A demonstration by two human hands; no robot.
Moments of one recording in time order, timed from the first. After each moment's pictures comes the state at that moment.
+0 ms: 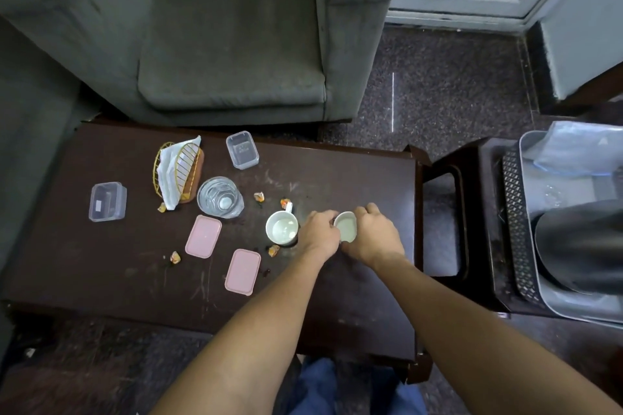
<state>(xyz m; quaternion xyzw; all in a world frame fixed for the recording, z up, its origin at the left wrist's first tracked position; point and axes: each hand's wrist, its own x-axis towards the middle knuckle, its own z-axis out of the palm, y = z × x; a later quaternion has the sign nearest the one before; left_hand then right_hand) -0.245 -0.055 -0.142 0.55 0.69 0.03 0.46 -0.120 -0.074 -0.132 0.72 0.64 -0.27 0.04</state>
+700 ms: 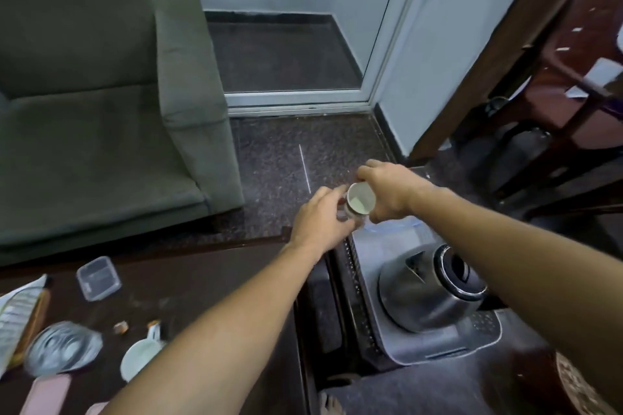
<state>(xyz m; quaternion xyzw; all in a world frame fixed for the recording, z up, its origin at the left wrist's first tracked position) 0.008 0.041 0.011 0.79 0.46 0.17 0.36 0.172 0.031 0.092 0.69 0.70 -0.12 0.14</state>
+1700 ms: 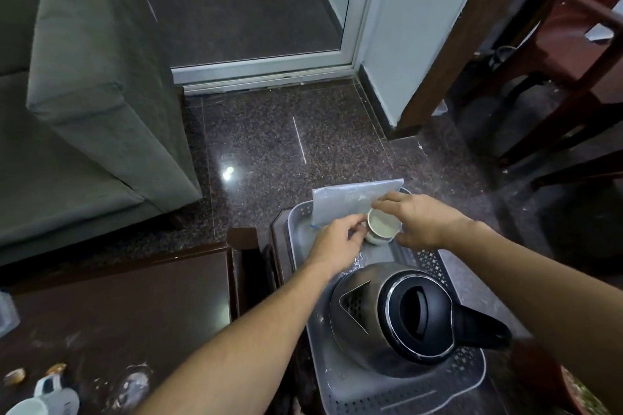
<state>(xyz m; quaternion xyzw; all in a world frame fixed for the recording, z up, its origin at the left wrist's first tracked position) 0.190 0.022 -0.112 0.66 0.46 0.09 0.58 0.374 -0.013 -0.032 0.65 0.72 -0.21 0.14</state>
